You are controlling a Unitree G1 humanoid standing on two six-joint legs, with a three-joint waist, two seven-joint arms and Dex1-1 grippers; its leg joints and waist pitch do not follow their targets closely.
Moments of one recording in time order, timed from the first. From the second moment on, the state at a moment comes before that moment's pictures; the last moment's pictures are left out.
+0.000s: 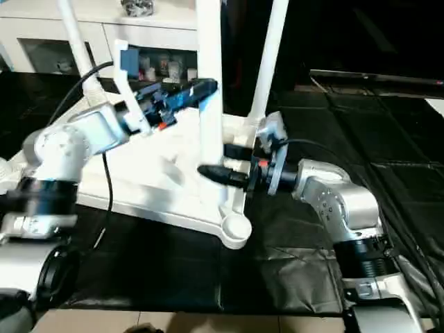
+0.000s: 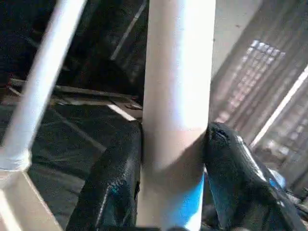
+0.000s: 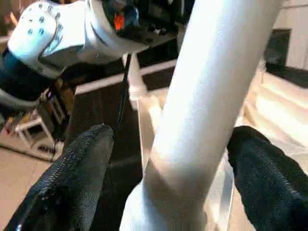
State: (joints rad) left arm -0.92 0.21 0.14 0.38 -0.69 0.76 -0.70; right arm -0.54 -0.39 0.03 0.13 0.60 0.58 1.01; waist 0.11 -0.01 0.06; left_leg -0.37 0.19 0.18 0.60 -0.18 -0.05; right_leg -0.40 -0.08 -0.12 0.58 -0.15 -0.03
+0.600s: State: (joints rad) left arm -0.92 0.22 0.07 0.33 -0.62 0.73 -0.70; right arm -0.59 -0.36 0.03 0.17 0.55 0.70 0.83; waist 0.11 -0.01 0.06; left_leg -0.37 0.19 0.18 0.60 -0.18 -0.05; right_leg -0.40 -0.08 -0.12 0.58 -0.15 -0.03
